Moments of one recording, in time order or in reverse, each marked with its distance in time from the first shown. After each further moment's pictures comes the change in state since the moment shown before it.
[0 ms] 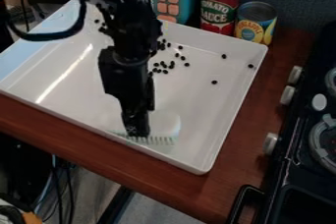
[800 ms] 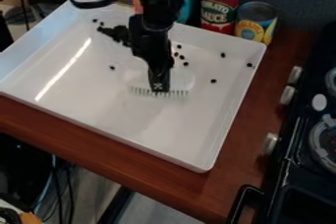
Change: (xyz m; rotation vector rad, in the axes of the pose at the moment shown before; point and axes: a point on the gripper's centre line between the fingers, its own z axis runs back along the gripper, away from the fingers) arm -0.011 -0.091 -0.009 -0.149 -0.031 0.083
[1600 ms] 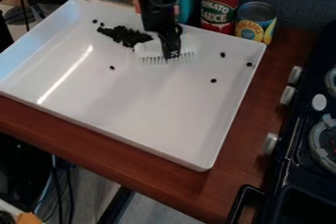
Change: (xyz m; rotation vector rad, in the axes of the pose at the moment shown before) arm 0.008 -0.076 -0.017 -0.119 0.021 0.310
